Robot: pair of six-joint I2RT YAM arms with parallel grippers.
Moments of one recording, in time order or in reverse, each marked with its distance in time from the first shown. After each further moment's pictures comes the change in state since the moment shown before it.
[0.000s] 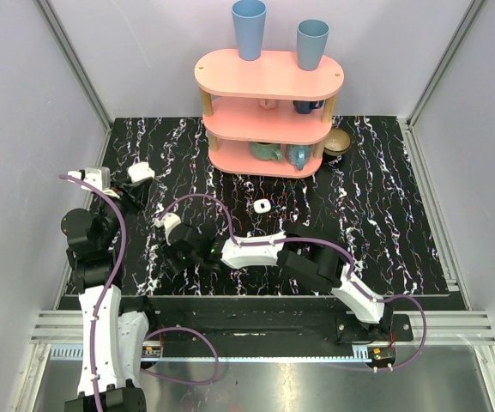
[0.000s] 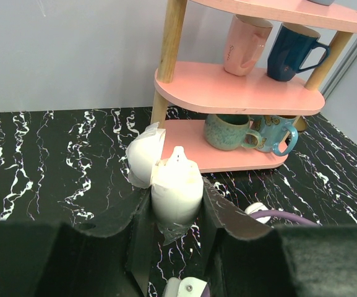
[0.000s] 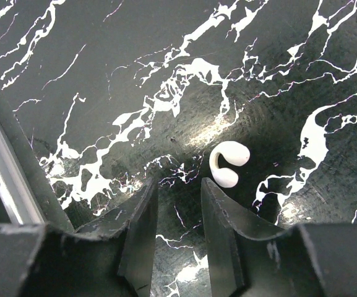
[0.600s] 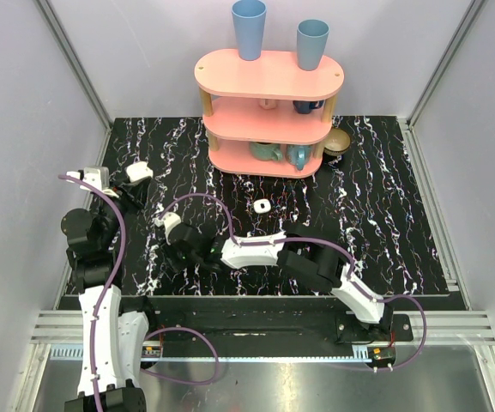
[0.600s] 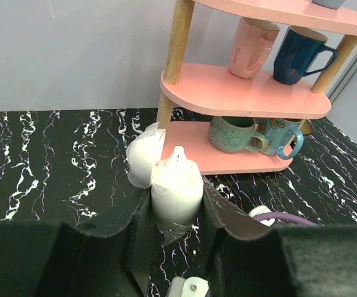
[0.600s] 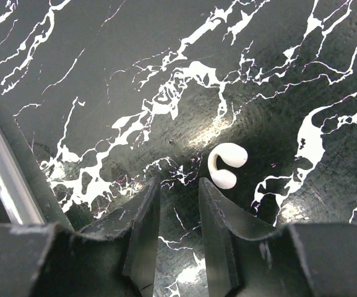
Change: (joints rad) left arm 0.000 0.000 0.000 0.000 -0.023 0.000; right arm 0.000 -0.003 0.002 0.002 0.011 0.010
